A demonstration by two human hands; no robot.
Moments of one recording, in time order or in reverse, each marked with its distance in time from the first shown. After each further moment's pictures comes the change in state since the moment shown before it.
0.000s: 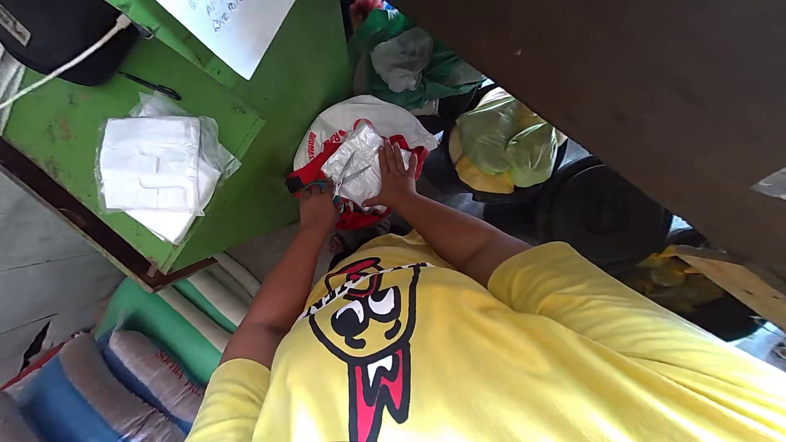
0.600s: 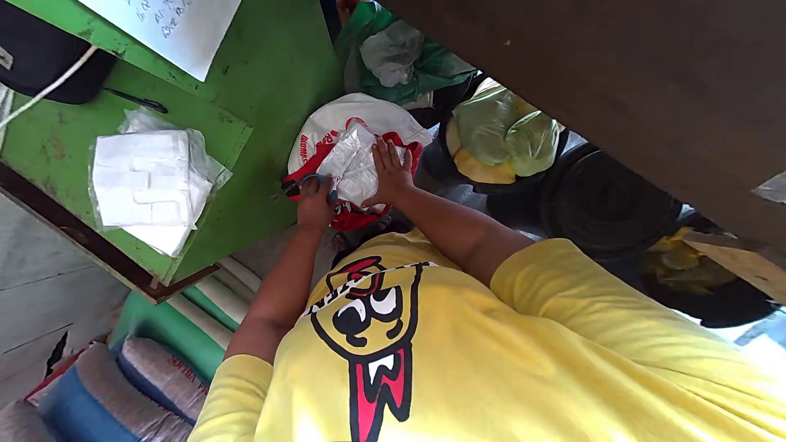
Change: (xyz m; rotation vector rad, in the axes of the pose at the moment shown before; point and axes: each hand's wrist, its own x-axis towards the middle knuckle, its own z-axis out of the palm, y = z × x) left_hand 0.022 -0.016 0.022 -0.128 0.220 0.200; right_hand 0.006 0.008 -0.005 0.038 -0.069 -0.027
